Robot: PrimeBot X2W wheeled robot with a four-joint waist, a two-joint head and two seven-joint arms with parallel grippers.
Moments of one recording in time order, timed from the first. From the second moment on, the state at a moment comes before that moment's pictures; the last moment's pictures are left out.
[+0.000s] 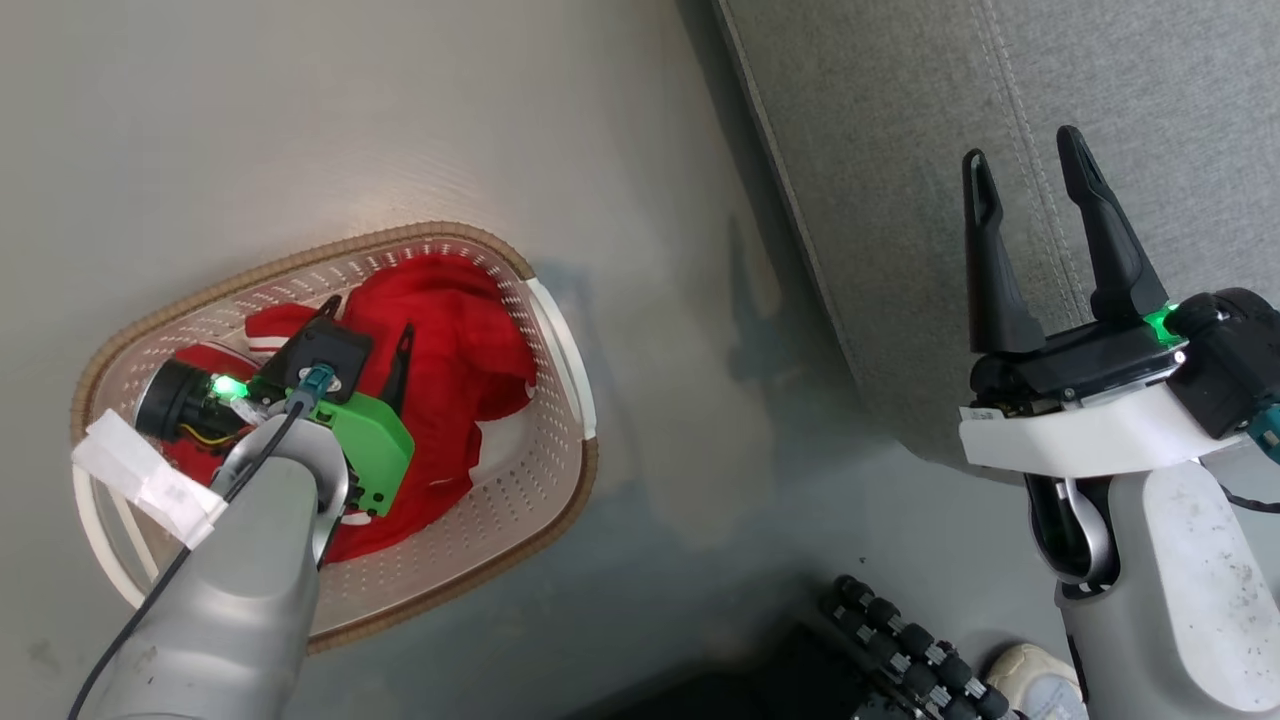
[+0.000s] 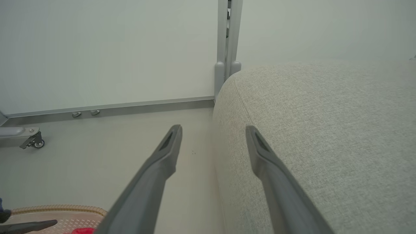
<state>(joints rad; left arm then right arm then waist) -0.72 0.16 -0.34 1.02 0.03 -0.11 -0.26 -0.35 -0.05 0.06 -0.11 0.22 0.13 -0.26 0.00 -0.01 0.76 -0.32</state>
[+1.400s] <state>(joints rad) -0.87 0.09 -0.49 1.24 -0.02 -0.13 -0.26 -0.36 -0.05 0.10 -0.08 0.19 0.13 -0.26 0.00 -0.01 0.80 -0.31</state>
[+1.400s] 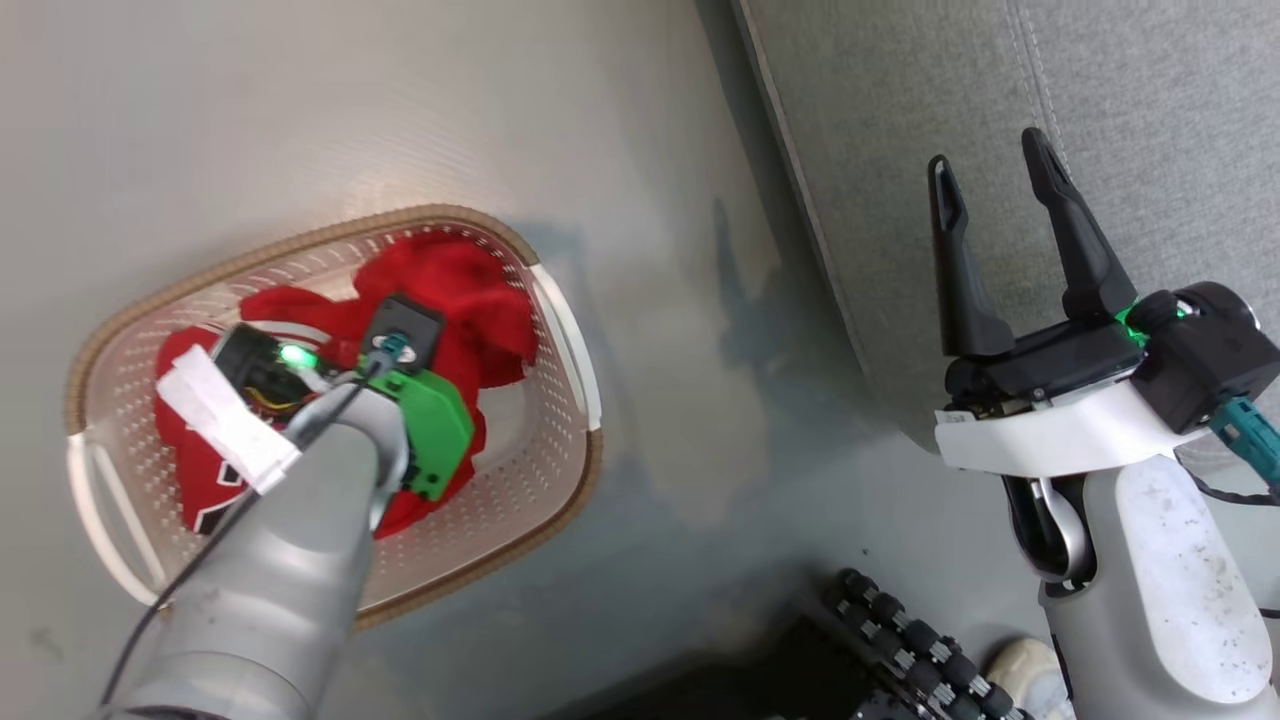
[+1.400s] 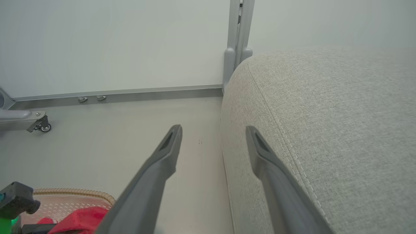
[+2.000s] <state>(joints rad) -0.68 0.06 -0.55 0.92 -0.15 -0.13 -0.26 -0.27 -0.05 0.09 0.01 0.12 0.13 -0.26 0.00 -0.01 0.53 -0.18</state>
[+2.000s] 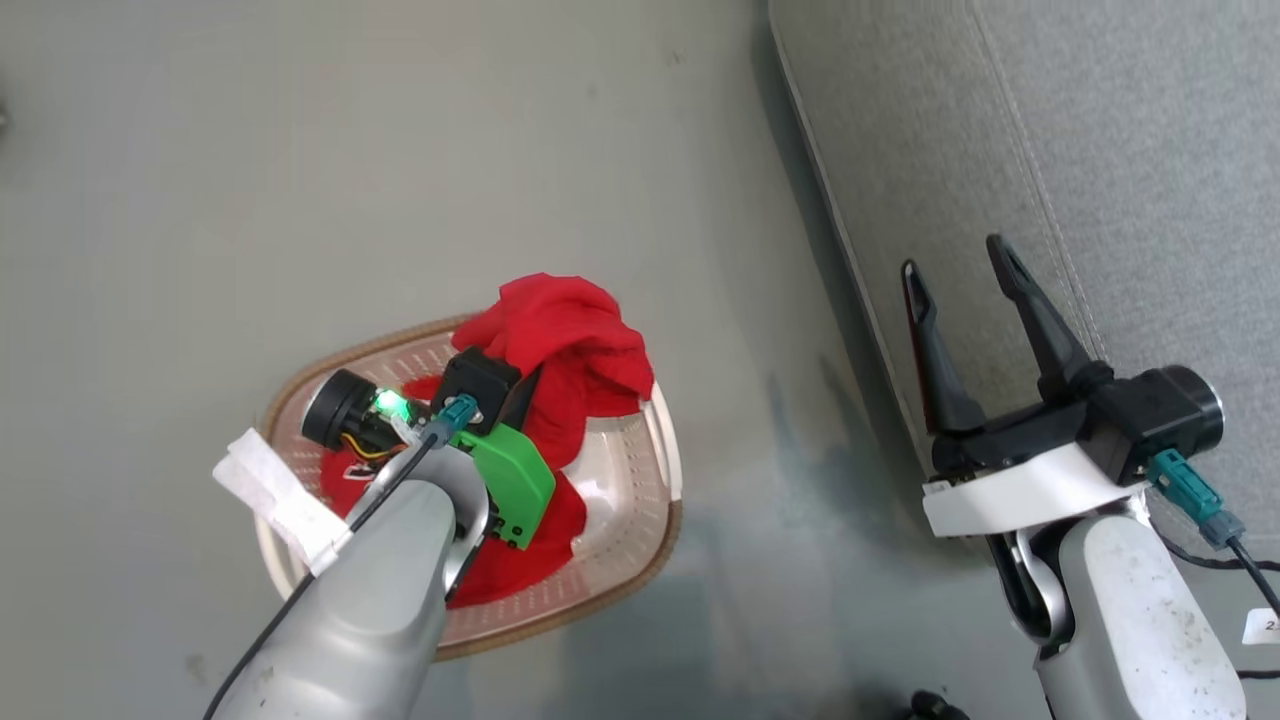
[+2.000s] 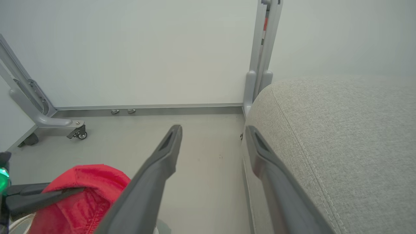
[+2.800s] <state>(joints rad) -0.53 0.06 -0.41 0.39 -0.13 -0.13 -0.26 -0.13 -0.05 0.11 0.06 0.11 0.13 -0.26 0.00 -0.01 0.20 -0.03</state>
